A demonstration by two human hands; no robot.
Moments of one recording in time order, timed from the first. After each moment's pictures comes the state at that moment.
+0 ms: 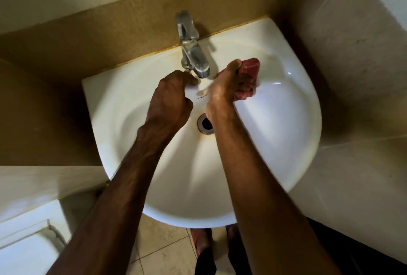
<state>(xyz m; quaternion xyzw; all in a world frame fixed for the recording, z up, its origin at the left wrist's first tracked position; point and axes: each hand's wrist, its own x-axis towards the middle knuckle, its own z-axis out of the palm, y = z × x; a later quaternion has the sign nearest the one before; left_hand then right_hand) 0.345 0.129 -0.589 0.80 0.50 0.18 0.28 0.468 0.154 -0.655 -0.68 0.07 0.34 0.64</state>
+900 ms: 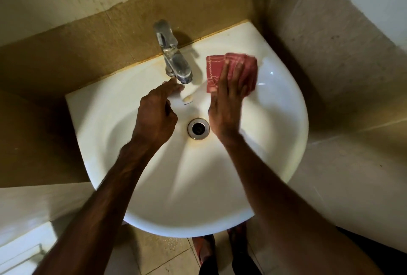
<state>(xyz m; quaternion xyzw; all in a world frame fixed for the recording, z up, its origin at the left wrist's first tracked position) 0.343 0.124 -0.602 0.80 0.50 0.20 0.28 0.515 0.086 -0.701 -0.80 -0.50 -0.07 0.33</state>
